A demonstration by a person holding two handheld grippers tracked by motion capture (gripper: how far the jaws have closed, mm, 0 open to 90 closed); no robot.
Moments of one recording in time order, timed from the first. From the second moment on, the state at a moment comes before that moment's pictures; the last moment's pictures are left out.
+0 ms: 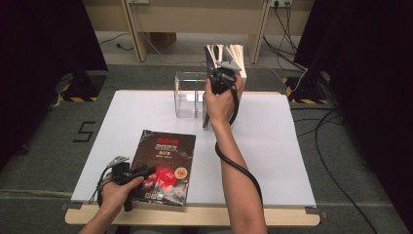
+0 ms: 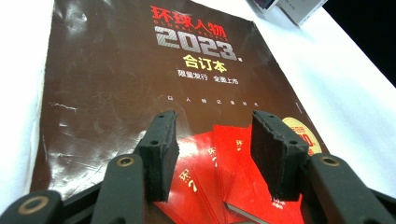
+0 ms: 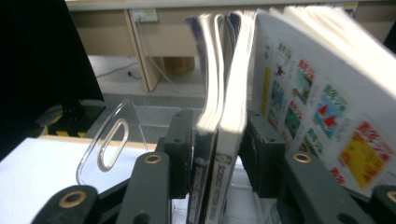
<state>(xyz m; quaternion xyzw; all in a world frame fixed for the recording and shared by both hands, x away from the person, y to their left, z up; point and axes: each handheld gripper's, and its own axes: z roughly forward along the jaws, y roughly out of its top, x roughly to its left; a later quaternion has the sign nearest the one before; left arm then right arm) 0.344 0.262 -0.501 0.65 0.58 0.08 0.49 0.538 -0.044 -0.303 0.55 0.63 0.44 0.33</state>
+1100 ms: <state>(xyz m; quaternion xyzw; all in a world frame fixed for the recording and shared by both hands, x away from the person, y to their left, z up) 0.343 0.262 -0.500 0.65 0.57 0.08 0.49 0.539 -0.034 -0.316 0.54 0.63 0.41 0.39</state>
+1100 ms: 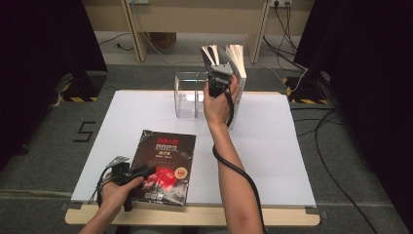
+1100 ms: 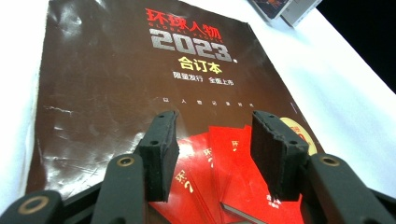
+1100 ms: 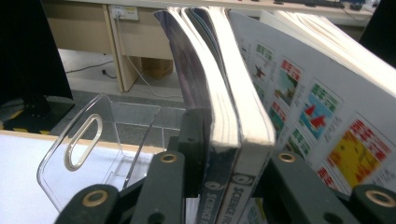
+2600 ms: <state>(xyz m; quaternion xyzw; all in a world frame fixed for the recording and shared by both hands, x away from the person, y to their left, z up) 0.343 0.259 -0.500 0.65 0.57 0.08 0.49 0.522 -0.053 -0.295 0.55 0.61 0.44 0.35</state>
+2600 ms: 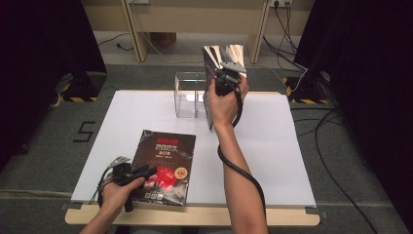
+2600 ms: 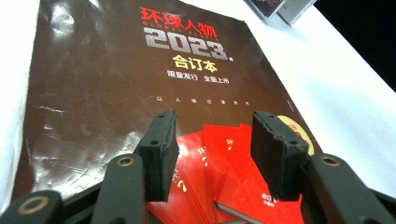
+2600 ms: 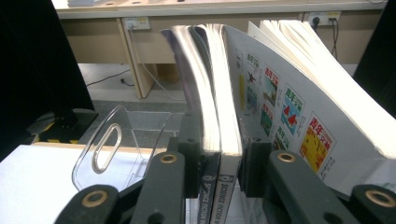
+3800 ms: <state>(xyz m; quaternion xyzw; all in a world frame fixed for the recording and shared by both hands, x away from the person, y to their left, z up) 0.342 0.259 -0.499 0.65 0.57 0.08 0.49 0.502 -0.051 -0.309 0.53 0.63 0.46 0.34</state>
